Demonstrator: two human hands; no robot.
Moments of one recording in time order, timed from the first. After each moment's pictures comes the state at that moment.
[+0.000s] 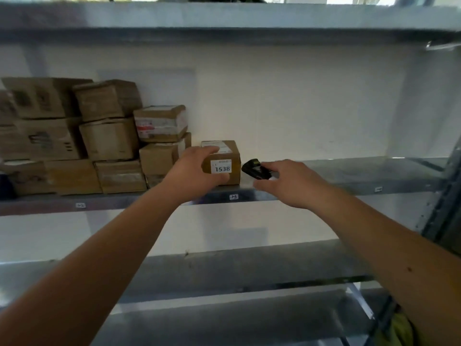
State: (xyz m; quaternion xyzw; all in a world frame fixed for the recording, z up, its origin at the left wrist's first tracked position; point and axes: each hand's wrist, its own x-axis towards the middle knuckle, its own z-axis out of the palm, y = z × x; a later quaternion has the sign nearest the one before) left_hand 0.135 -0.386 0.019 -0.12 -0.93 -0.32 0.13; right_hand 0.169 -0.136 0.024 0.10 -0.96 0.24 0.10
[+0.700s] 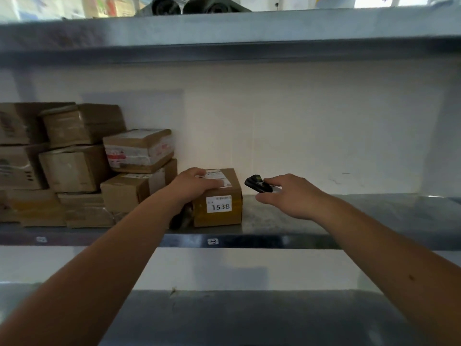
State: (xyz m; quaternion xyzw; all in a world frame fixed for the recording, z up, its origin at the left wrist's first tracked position) left_hand 0.001 -0.332 0.031 0.09 -0.86 -0.50 0.03; right_hand 0.033 -0.069 0.040 0.15 -0.95 0.27 0.05
